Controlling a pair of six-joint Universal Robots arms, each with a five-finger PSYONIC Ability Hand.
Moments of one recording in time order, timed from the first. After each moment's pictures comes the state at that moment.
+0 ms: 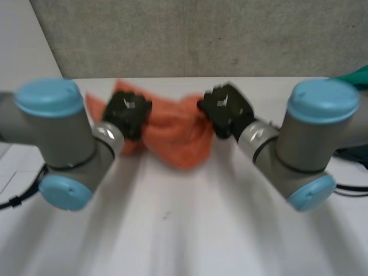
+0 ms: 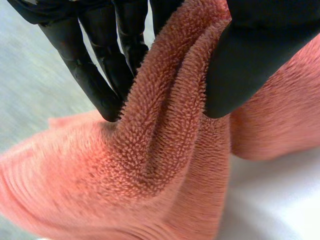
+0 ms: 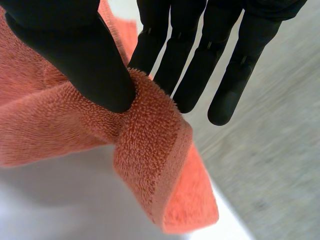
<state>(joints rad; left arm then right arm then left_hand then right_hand) 4.21 -2.10 -1.33 3.24 -1.58 3.62 2.13 -1.02 1.28 -0.17 1.34 2.64 1.13 1.10 1.10 1.10 0.95 1.13 1.18 1.19 1.20 0.98</state>
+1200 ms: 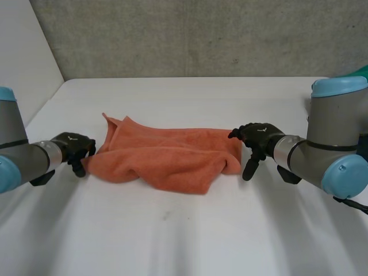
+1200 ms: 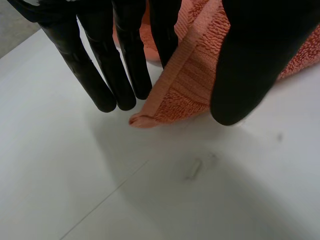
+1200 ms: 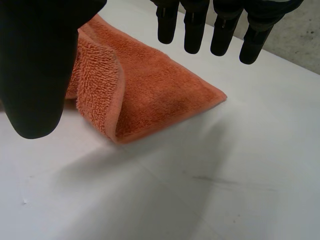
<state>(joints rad) 4.65 -2.25 -1.26 2.89 -1.34 3.72 1.93 -0.89 1.15 0.26 1.33 2.88 0.83 0.79 0.79 0.79 0.61 0.26 0.24 0.24 0.24 0.05</state>
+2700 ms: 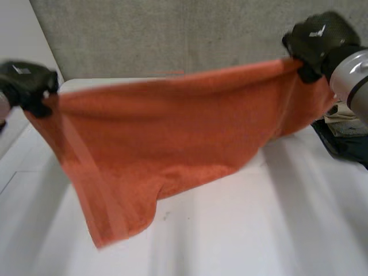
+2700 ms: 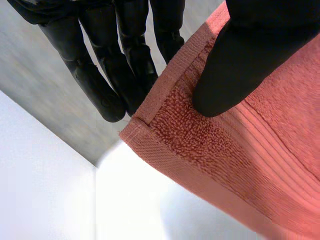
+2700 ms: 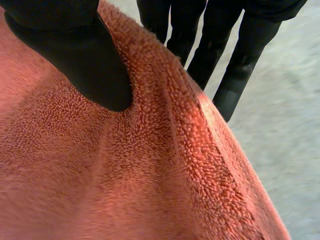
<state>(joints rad) 4.64 -1.77 -1.31 2.80 -1.39 3.63 1.86 -1.31 1.16 0.15 1.39 2.50 1.16 1.20 1.19 1.20 0.99 1.14 1.18 1.18 1.20 0.98</state>
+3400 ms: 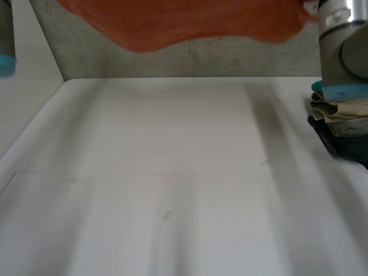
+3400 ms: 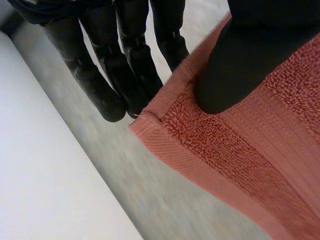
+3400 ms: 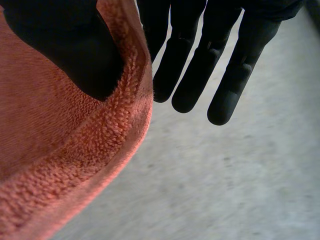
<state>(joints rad) 4.51 -2.05 -0.76 3.49 -1.58 3.56 1.88 -0.99 0.84 -0.54 1.50 2.39 1.16 1.20 1.19 1.20 0.99 1.14 1.18 1.19 1.20 1.01</state>
